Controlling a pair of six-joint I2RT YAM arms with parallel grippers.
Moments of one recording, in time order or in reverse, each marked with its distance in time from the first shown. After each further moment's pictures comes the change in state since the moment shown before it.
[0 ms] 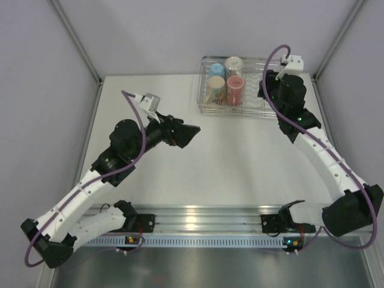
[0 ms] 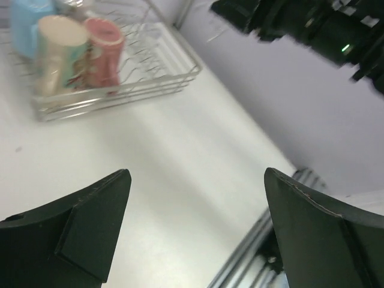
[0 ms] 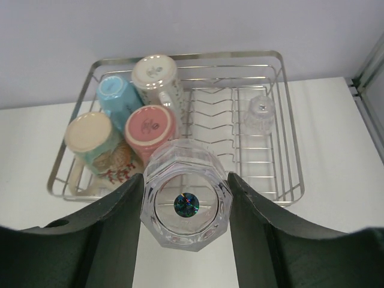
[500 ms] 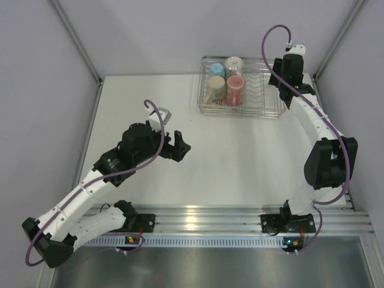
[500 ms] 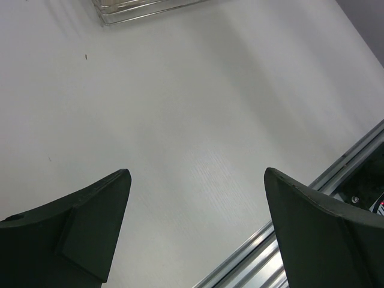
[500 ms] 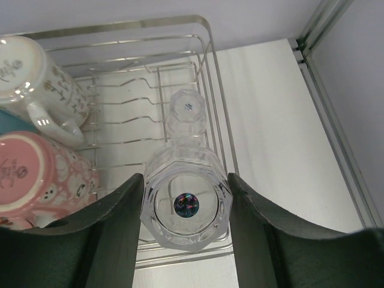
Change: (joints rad) left arm 0.003 -0.019 -0.022 -0.417 -0.158 0.257; right arm -0.212 0.453 0.332 -0.107 -0.003 -0.060
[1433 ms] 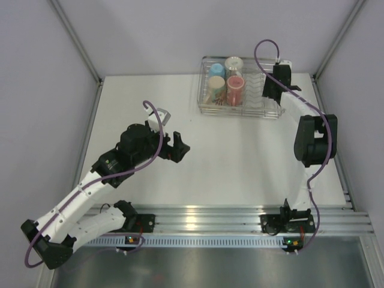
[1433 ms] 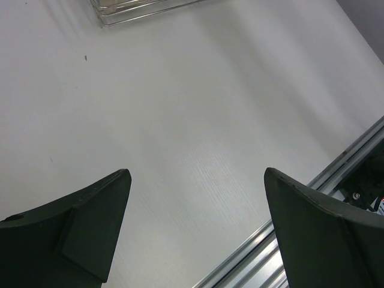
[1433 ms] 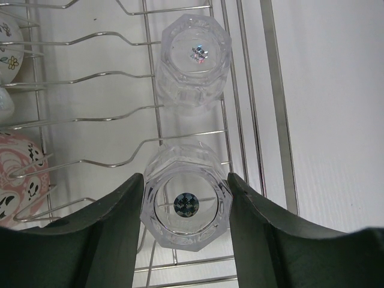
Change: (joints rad) left arm 0.000 -0.028 0.000 -0.009 0.008 0.018; right arm -0.055 0.332 0.087 -0.021 -0.078 0.030
